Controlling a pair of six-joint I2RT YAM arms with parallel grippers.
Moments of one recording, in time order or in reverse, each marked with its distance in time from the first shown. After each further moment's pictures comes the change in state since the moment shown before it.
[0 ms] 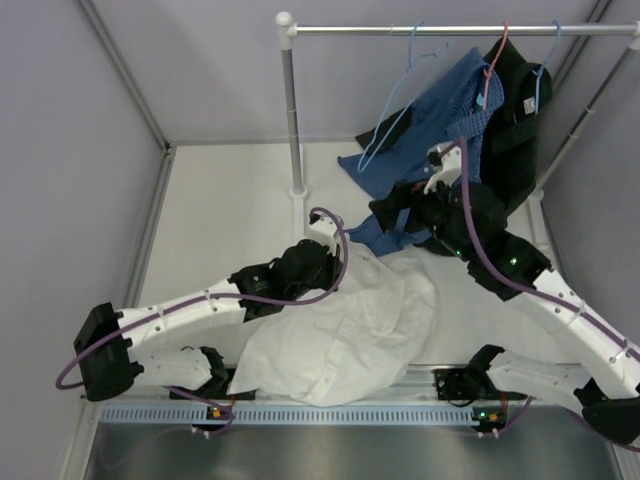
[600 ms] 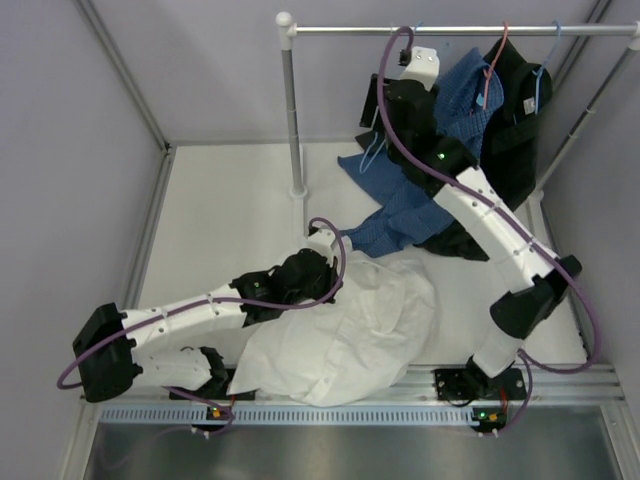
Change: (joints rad) left arm 0.000 -0.008 -0.083 -0.007 0.098 -0.099; right arm -0.077 0.684 0.821 -0.092 0.505 -0.039
